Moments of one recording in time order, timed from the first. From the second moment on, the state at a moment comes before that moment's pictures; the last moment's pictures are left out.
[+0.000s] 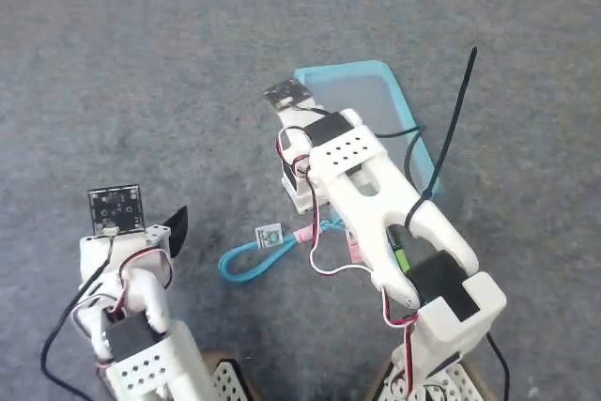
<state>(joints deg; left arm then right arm) -33.0 -103.1 97.1 55.8 -12.5 -34.4 9.9 6.4 77.4 -4.6</state>
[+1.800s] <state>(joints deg) -32.8 -103.1 97.1 55.8 -12.9 -46.3 14.8 3.6 82.6 -43.1</state>
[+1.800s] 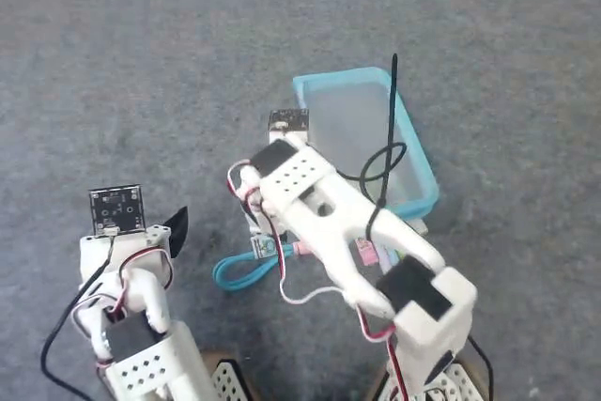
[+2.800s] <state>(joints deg) -32.7 -103.1 97.1 55.8 -12.9 -44.9 11.6 13.3 73.7 -49.9</state>
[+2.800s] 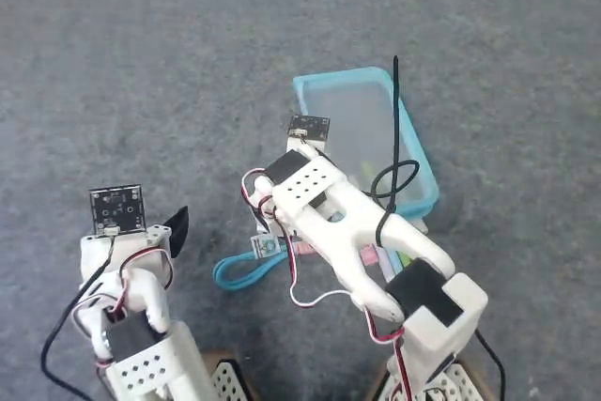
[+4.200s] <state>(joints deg) -32.8 -103.1 97.1 55.8 -12.9 -30.1 -1.5 23.2 73.8 -3.4</state>
